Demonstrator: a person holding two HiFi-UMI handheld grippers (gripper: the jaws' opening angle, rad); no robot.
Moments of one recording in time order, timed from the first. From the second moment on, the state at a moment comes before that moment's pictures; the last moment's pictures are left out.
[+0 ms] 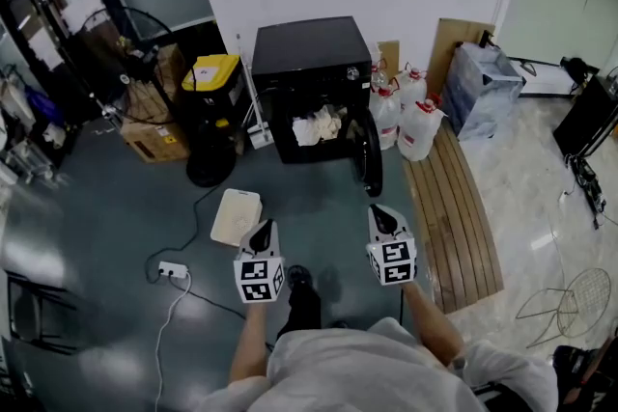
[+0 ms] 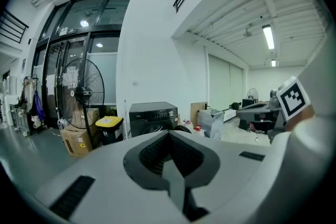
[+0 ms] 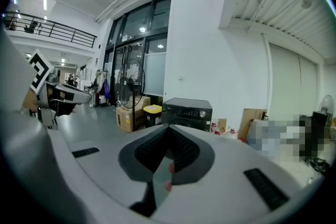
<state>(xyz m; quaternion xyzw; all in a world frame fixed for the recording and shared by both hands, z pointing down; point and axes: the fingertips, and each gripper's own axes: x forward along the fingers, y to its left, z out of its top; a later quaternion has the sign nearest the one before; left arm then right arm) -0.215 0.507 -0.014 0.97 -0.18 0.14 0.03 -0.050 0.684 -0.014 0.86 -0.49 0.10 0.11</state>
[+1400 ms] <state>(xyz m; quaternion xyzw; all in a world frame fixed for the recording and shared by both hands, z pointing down) 0.038 0.162 0.008 0.98 -0.09 0.15 0.06 0.149 0.351 -0.012 0.88 -0.44 0.11 0.15</state>
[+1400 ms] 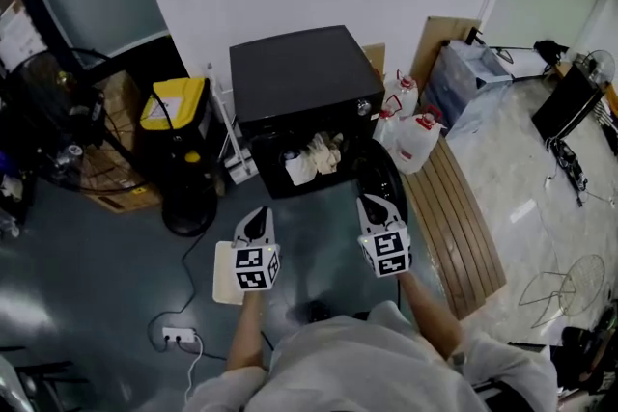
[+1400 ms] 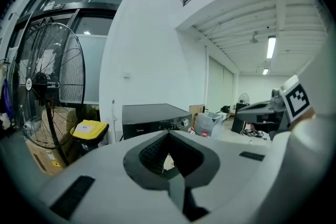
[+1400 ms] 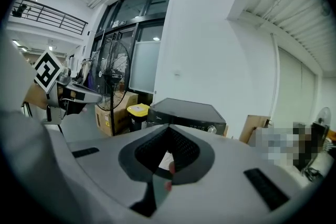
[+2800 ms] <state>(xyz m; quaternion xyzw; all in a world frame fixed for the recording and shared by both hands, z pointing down) 0.157 0.094 0.104 0.96 -0.20 0.20 0.06 0.312 0.251 0.116 0.79 -0.56 0.17 0.18</state>
